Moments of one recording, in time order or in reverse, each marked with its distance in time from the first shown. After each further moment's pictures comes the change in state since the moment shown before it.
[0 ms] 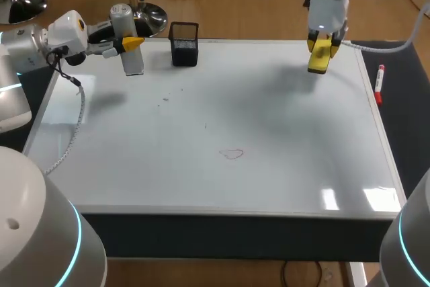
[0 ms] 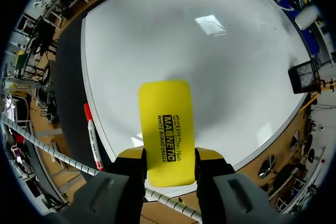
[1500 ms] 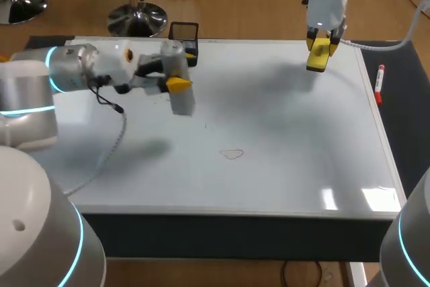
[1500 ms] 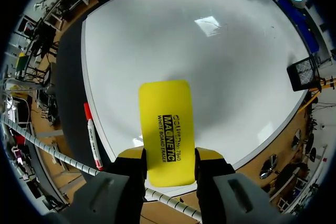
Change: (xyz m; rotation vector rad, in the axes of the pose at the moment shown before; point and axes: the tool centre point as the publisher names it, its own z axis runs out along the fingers) left arm 0.194 -0.007 0.102 0.083 0.374 -0.088; right arm -0.003 -0.003 -0.002 -0.009 0.009 0.008
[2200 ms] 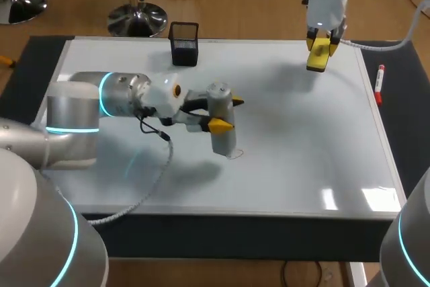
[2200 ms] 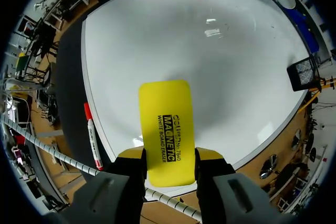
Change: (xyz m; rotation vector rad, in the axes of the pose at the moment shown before) left arm 0.062 0.068 0.085 0.037 0.173 -0.096; right arm 0.000 0.000 0.000 0.000 0.000 0.000
